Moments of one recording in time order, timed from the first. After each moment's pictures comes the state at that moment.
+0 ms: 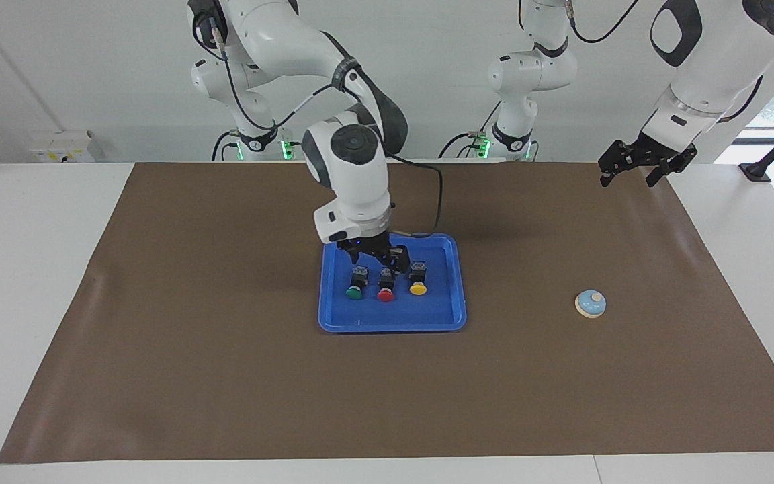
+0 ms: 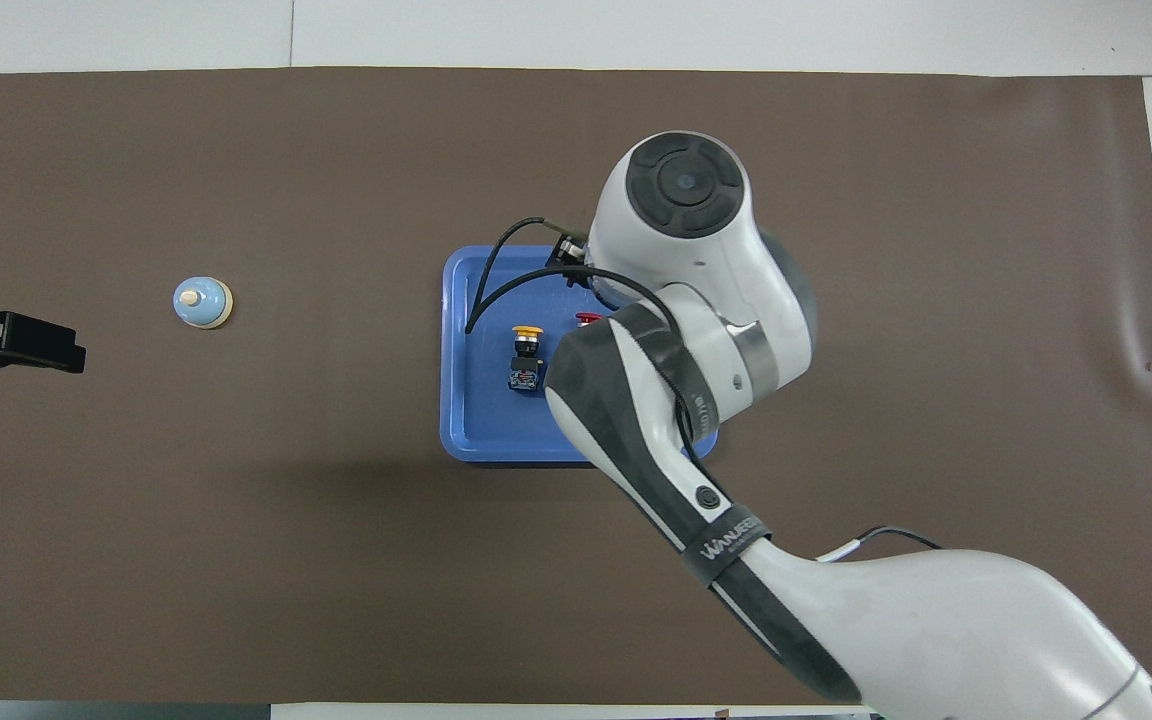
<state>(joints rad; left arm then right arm) 0.07 -0.09 -0.08 -1.75 -0.01 1.60 0.07 0.44 0.38 -0.02 -1.48 0.07 1.92 0.91</state>
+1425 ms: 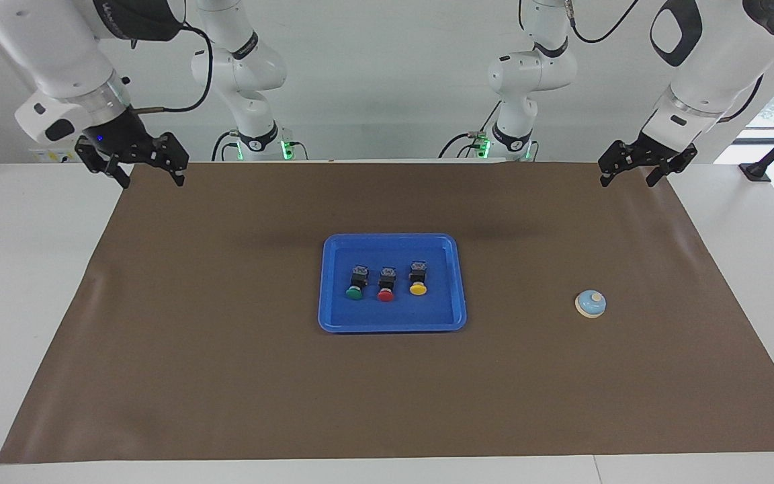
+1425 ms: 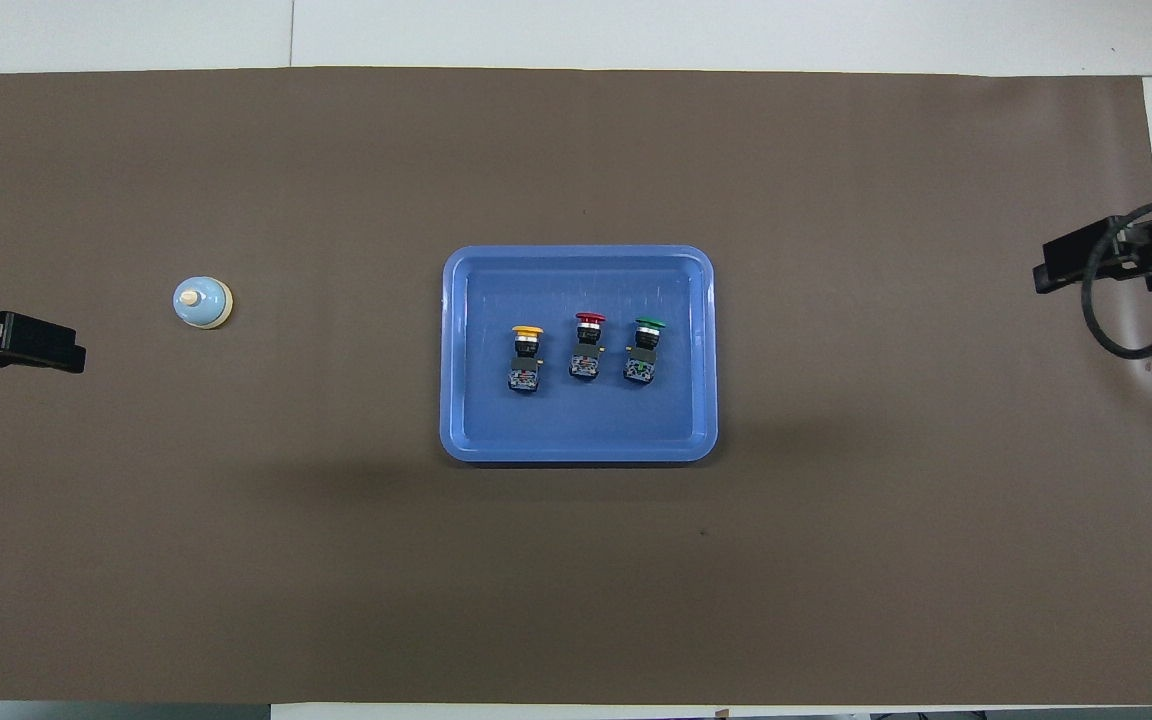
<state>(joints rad) 0.07 -0.09 -0.08 -1.75 -0.01 1.60 0.07 -0.02 0.01 -0.02 -1.48 -0.01 1.44 -0.05</state>
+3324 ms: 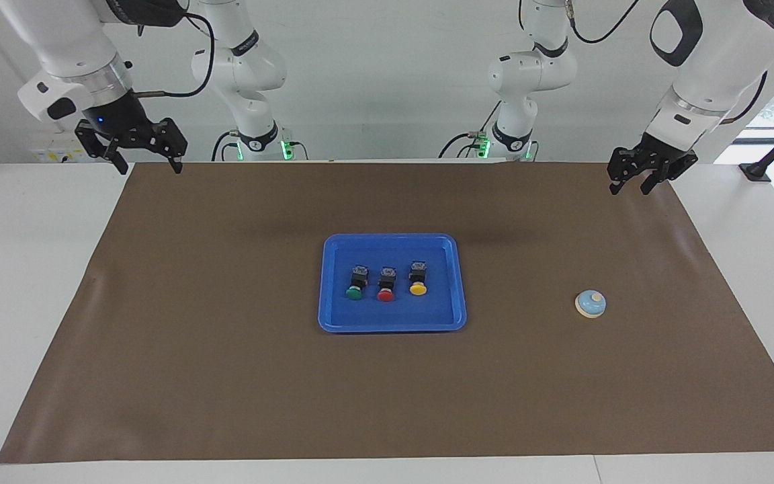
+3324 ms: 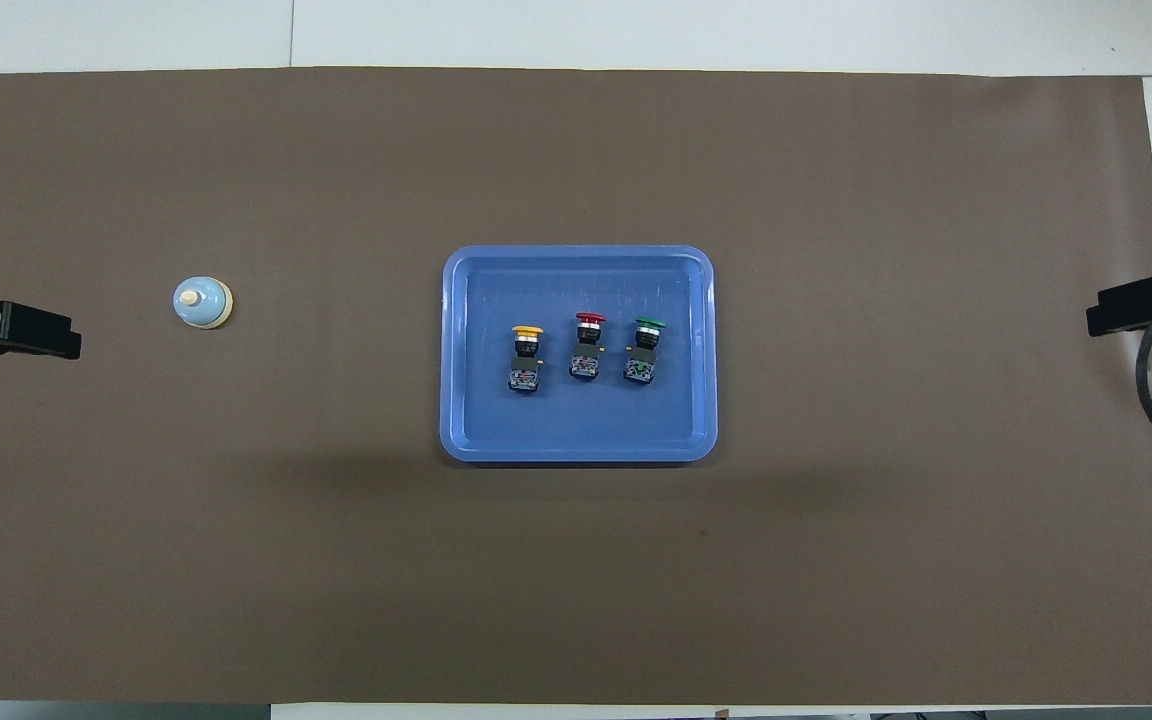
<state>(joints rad) 0.07 -0.09 -0.08 -1.76 -0.01 1.66 0.06 -0.05 -0.06 0.00 -1.60 -0.01 1.50 -0.05</state>
